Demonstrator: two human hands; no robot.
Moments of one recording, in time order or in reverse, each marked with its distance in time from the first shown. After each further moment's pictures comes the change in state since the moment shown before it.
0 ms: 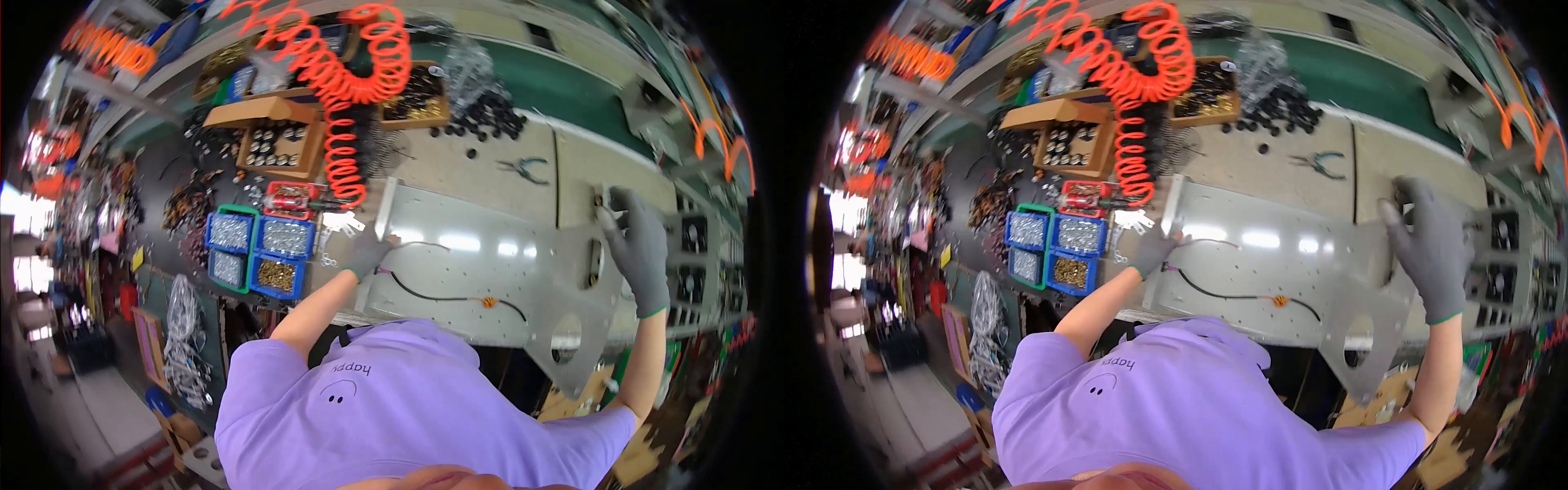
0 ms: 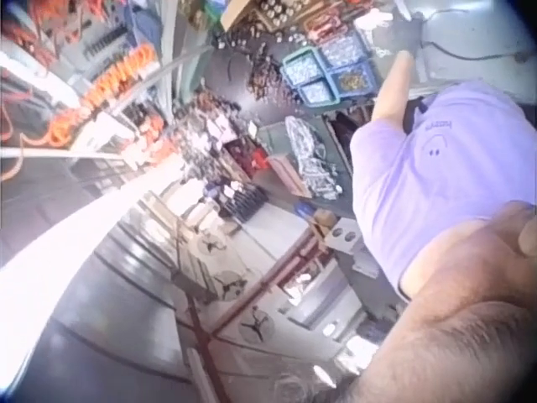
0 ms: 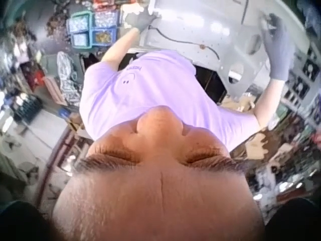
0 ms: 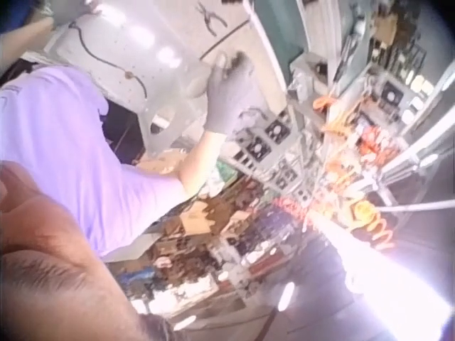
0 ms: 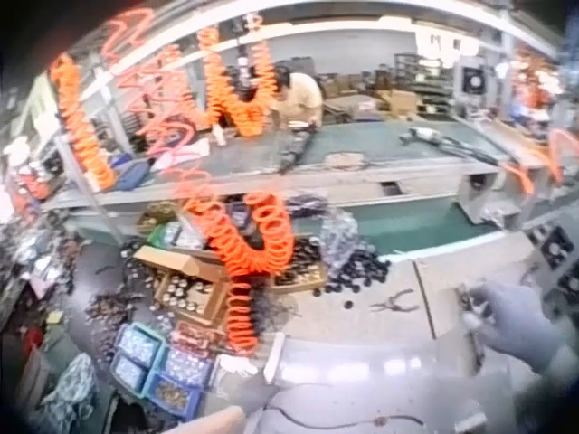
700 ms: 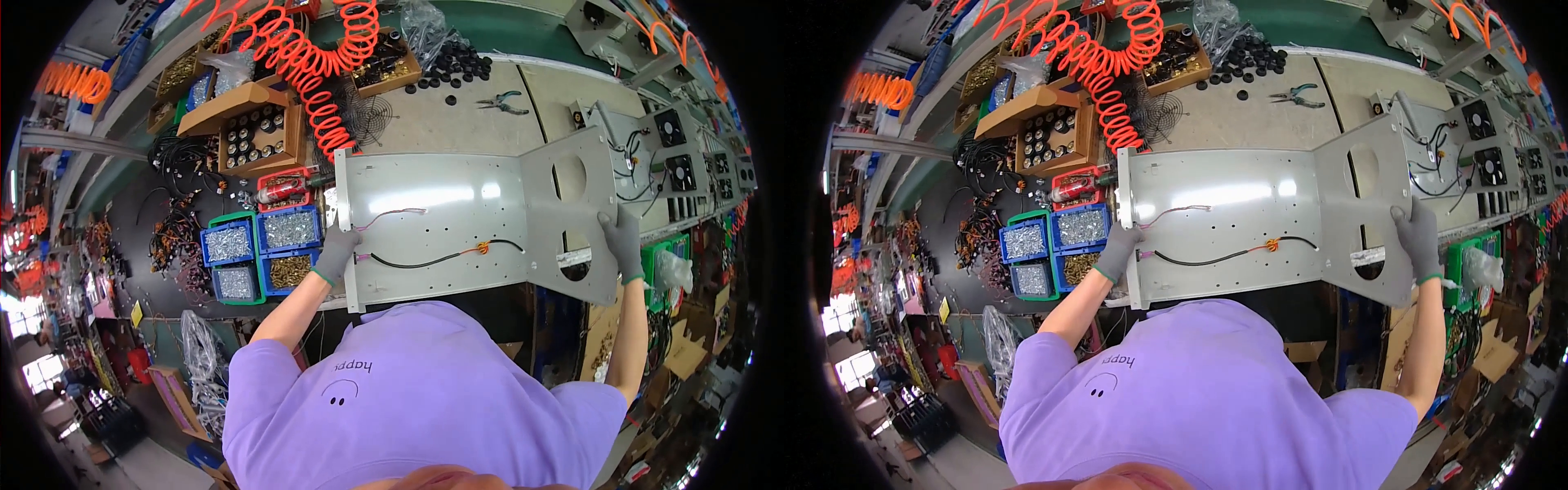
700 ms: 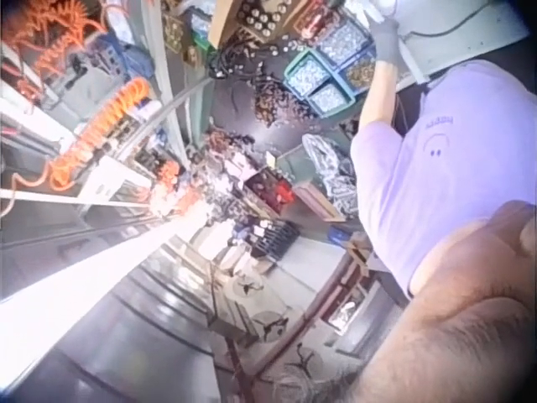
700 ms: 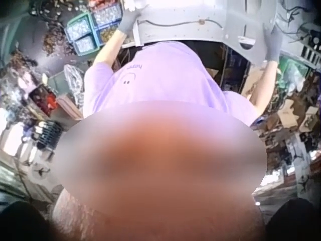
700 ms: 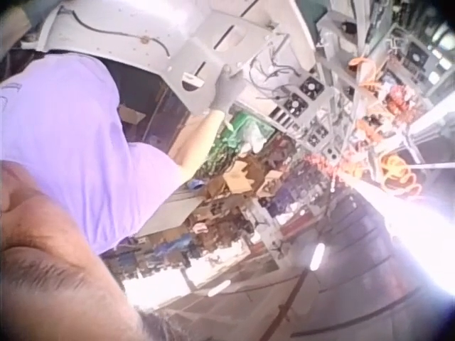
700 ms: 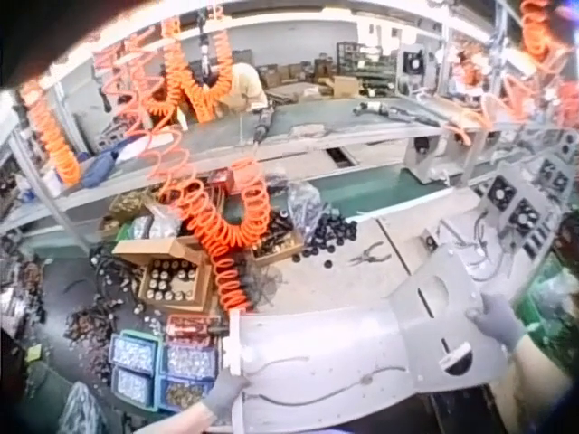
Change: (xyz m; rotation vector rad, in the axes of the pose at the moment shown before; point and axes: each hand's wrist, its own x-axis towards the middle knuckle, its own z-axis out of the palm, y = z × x) left_hand -0.014 -0.096 -0.073 -0.492 -0.342 -0.101; right_hand -0.174 0.040 0.093 0.229 0.047 0.408
